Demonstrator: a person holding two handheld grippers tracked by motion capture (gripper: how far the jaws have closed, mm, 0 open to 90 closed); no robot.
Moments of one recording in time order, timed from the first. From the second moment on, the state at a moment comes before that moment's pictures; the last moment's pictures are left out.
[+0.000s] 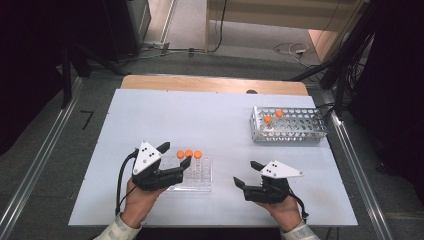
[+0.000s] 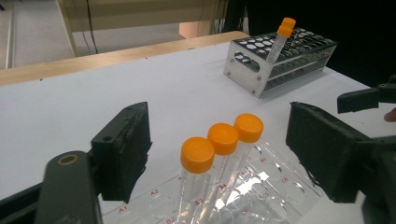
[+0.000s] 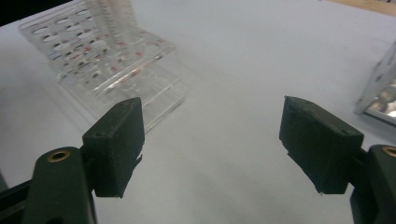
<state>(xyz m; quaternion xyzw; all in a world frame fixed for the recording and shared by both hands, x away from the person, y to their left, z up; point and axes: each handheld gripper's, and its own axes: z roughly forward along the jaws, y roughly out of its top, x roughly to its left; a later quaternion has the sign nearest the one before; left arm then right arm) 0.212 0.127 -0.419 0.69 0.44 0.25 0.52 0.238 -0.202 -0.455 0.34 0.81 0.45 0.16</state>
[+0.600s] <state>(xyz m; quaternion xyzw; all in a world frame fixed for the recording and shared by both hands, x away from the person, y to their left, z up) 0.211 0.132 -0.418 0.68 0.44 0.26 0.52 0.295 -0.233 -0.448 0.43 0.75 0.44 0.25</state>
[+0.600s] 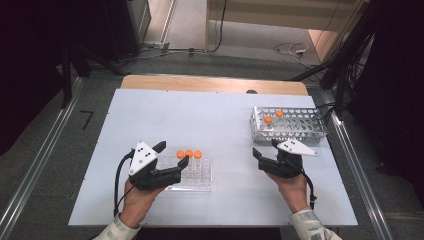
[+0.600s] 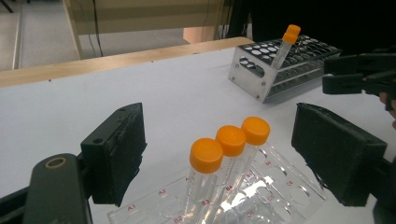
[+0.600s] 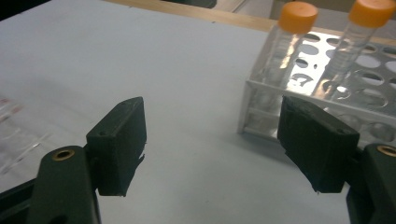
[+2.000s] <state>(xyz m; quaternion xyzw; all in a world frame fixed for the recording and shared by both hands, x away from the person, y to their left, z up) 0.212 0.133 -0.419 0.68 0.44 0.26 0.52 0.371 -0.229 -0.464 0.49 0.70 0.45 0.28</state>
